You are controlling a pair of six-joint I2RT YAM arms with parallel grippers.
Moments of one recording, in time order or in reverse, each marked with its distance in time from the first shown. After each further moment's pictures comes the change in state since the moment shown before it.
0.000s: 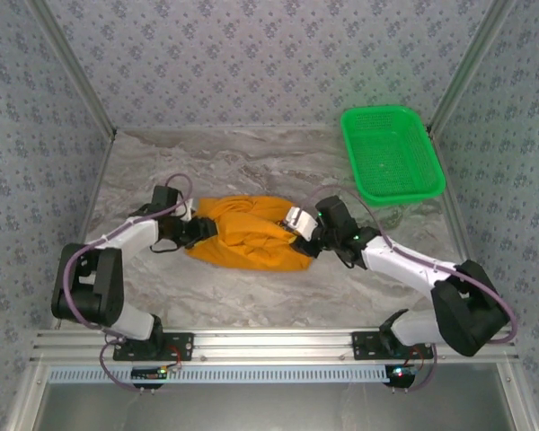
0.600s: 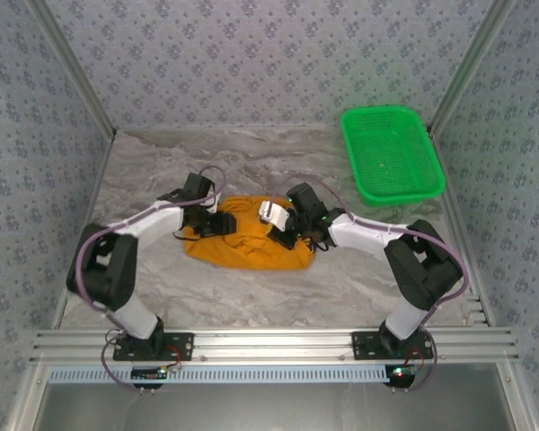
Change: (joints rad) left arm -0.185 0.200 0.199 -0.065 -0.211 0.054; right arm 0.020 0.355 0.221 0.058 -0.134 -0.025
